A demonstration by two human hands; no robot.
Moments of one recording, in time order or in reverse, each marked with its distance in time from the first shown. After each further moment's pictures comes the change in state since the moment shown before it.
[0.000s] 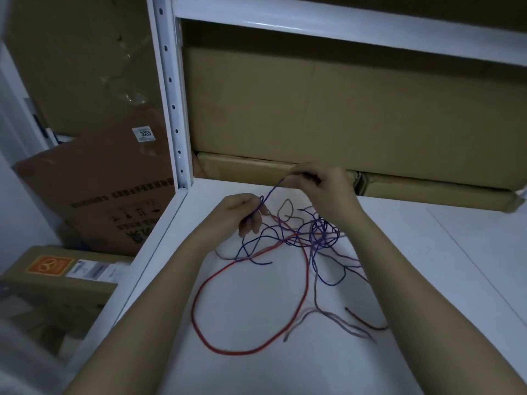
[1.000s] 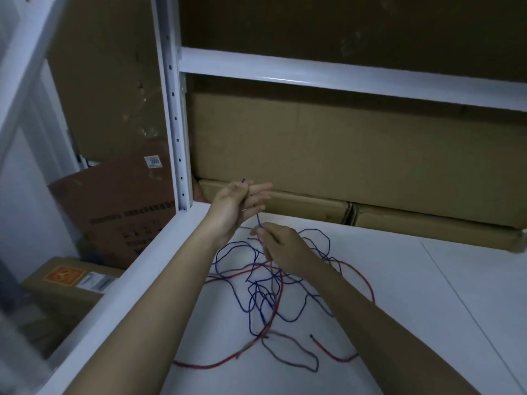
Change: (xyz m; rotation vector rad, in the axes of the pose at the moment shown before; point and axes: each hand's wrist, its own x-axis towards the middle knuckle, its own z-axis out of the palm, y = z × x) left_hand 0.031 0.065 0.058 -0.440 0.305 0.089; right_hand -0.032 0.033 0.012 0.122 -0.341 0.071
